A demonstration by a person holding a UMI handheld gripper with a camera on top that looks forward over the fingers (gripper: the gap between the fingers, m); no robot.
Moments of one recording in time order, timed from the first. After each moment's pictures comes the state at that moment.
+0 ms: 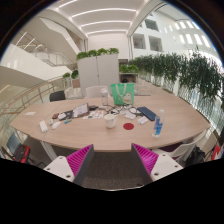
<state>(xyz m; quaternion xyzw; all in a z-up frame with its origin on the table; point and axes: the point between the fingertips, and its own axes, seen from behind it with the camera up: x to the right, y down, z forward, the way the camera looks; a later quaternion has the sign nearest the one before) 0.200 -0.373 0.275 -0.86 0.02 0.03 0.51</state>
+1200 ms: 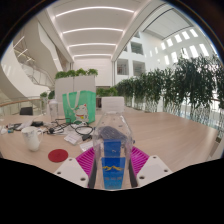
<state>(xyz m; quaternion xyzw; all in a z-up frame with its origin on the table) 0.523 -0.003 0.081 -0.76 0.07 -0.05 0.65</state>
